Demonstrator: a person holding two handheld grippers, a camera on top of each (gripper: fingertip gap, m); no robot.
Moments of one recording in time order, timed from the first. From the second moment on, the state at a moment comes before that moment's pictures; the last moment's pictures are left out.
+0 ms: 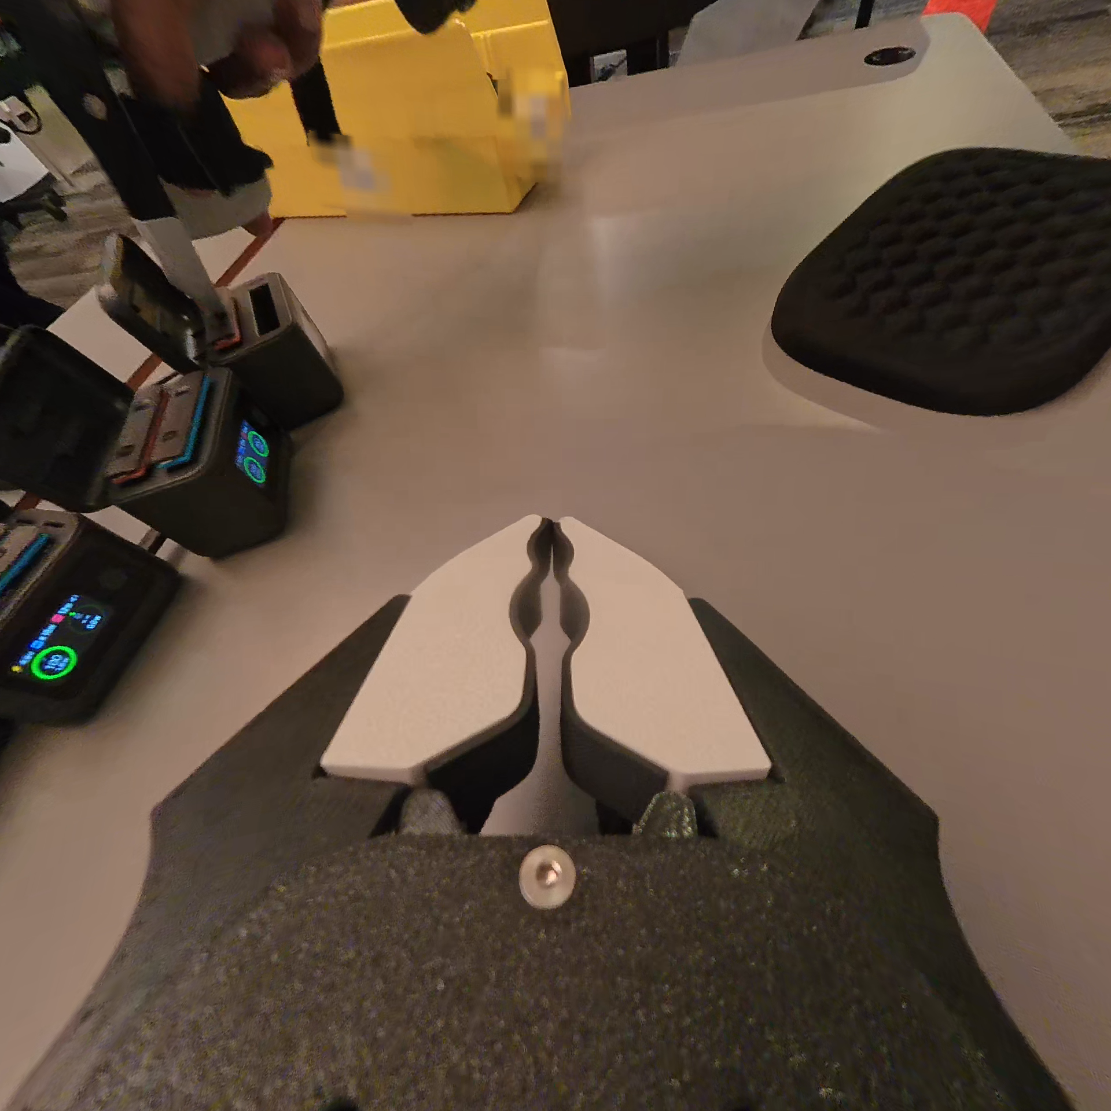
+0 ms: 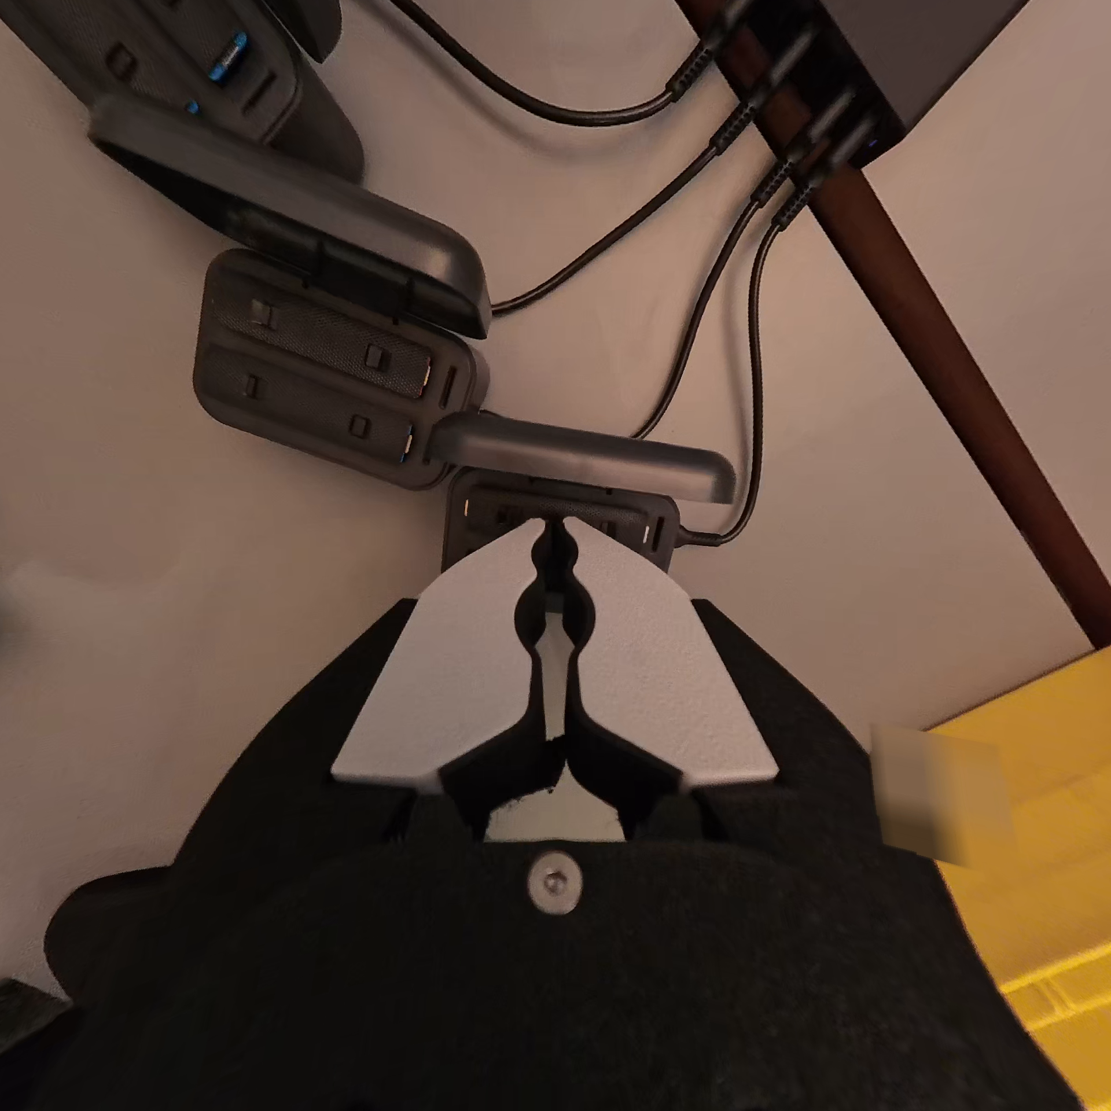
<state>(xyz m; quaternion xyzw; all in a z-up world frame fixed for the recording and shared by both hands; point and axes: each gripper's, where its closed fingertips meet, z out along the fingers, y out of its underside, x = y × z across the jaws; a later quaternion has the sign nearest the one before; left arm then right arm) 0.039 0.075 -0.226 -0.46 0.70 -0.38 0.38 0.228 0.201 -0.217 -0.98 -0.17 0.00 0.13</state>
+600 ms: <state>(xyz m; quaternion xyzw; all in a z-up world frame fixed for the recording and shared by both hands) 0.010 0.175 -0.139 -0.54 0.46 -0.35 0.61 0.165 0.111 -0.128 -0.70 -0.03 0.01 0.71</state>
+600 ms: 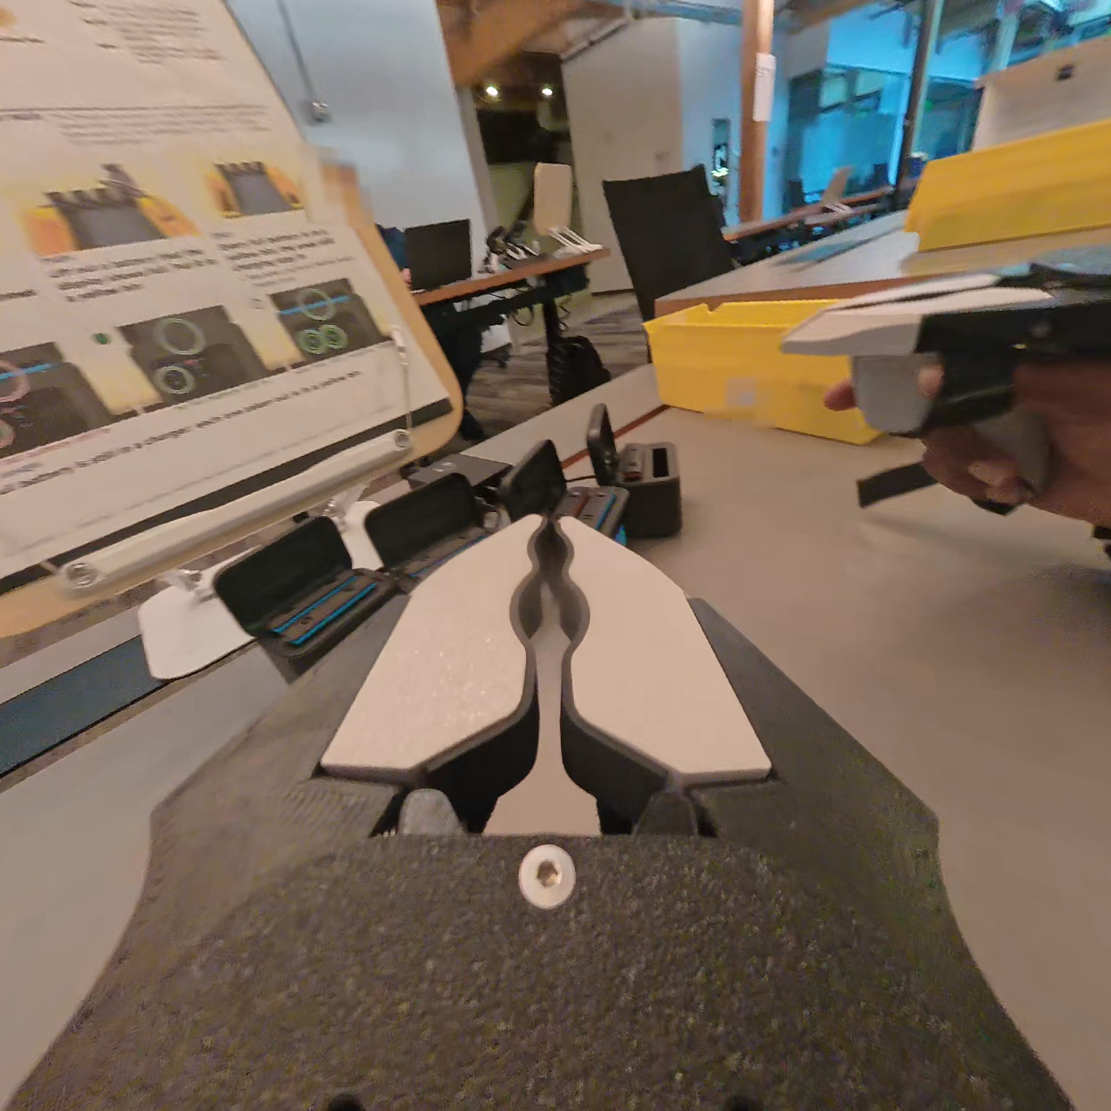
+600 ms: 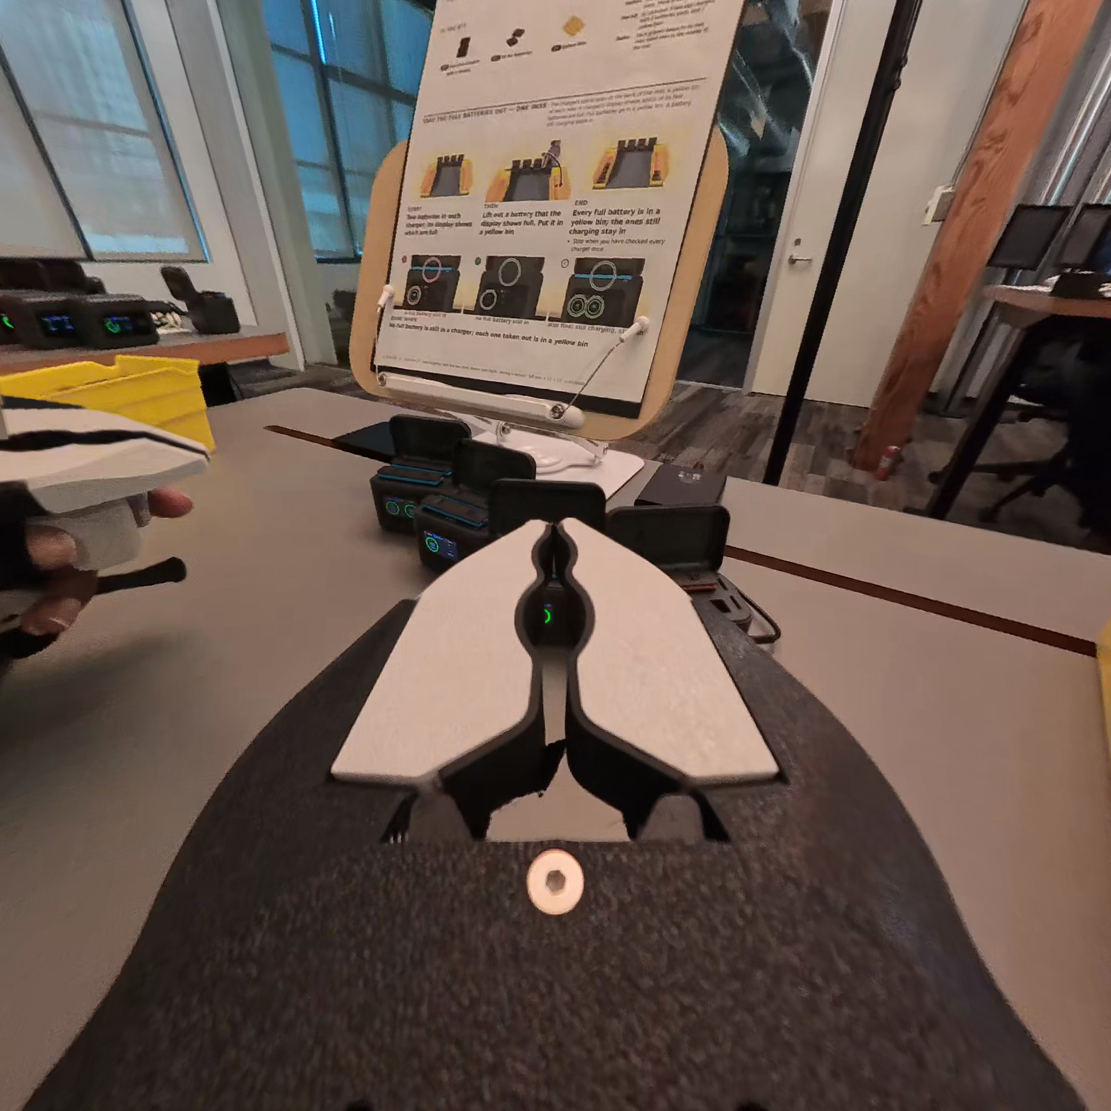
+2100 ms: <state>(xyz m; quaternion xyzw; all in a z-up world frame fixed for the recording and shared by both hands) -0.327 0.432 -0.200 -0.67 0.68 0.23 0.18 0.183 0.105 -0.121 -0.69 0.00 0.03 0.73</state>
